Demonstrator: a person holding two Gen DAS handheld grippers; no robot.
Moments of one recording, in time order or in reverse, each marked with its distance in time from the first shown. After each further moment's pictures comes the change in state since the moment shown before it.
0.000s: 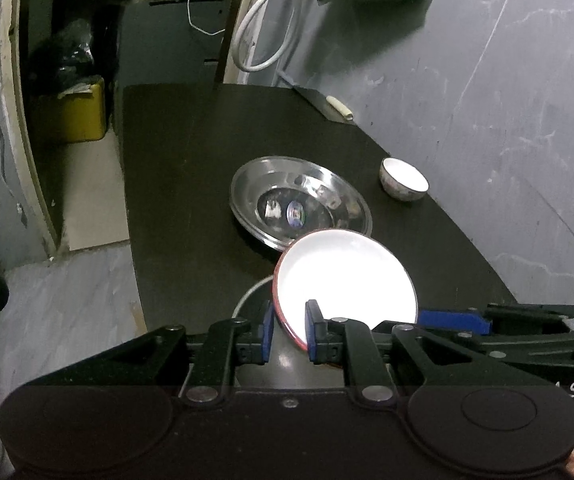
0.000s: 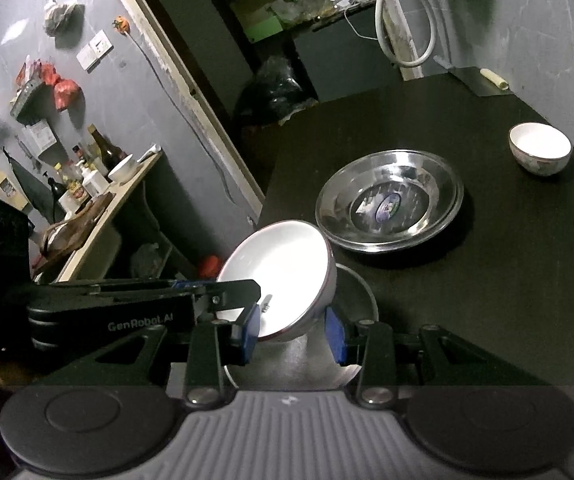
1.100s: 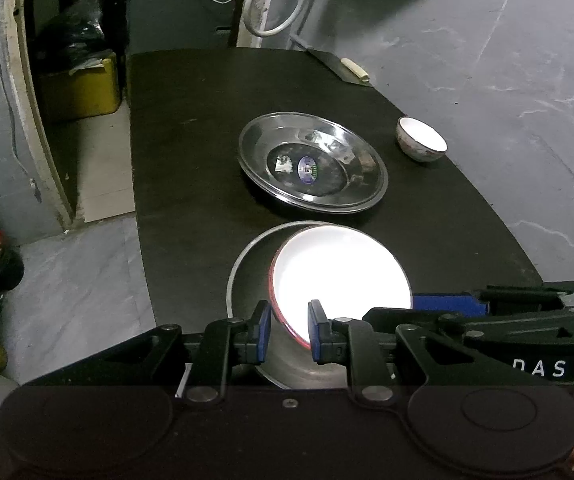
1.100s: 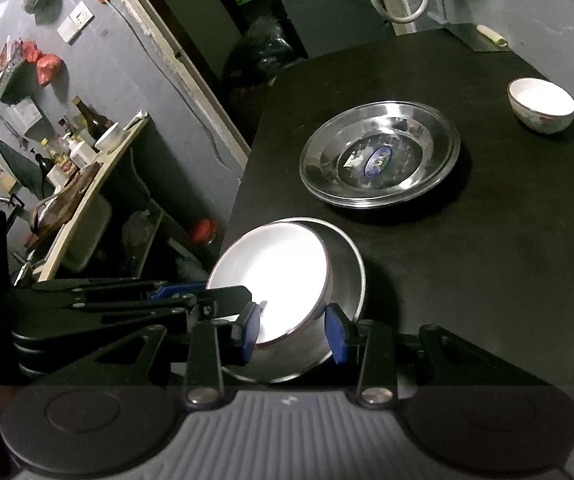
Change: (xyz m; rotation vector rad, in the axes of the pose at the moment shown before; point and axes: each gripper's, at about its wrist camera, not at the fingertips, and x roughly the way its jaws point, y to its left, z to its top) left arm 0.016 -0.014 -0.013 -0.006 0.097 0.067; right arm 0.022 -0.013 -0.003 0.026 0.130 -0.015
